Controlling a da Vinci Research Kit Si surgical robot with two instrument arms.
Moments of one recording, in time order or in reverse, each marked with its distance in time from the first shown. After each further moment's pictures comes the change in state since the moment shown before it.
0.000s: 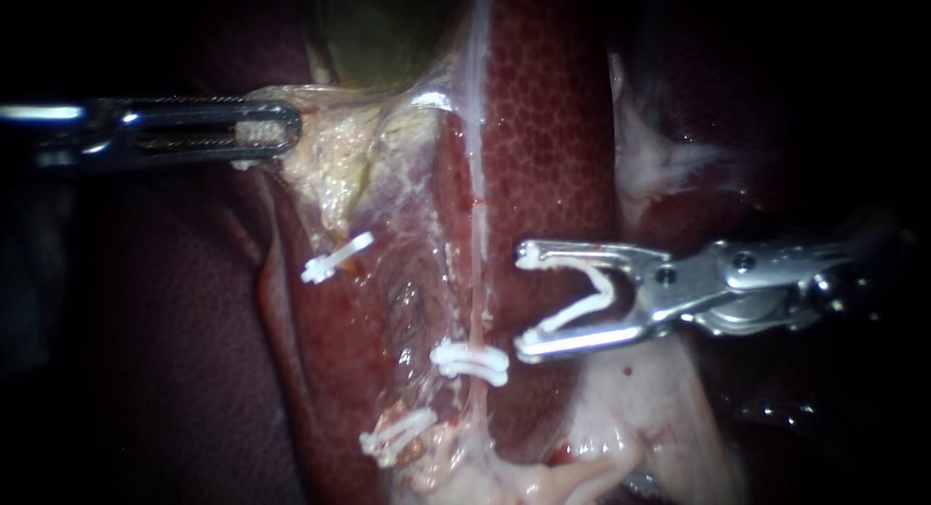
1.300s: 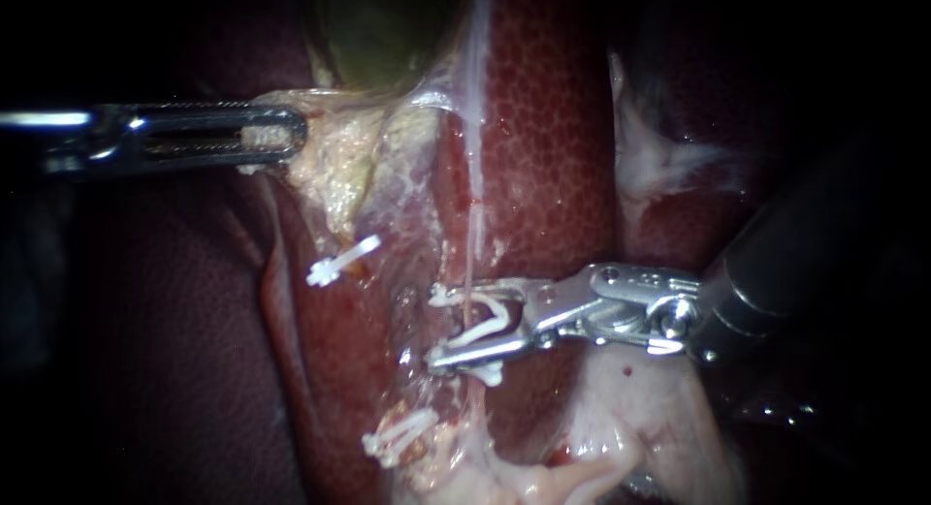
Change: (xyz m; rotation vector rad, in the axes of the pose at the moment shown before) right arm -0.007 0.006 0.009 0.043 -0.042 0.223; left arm 0.001 0.000 0.001 -0.008 -0.004 0.002
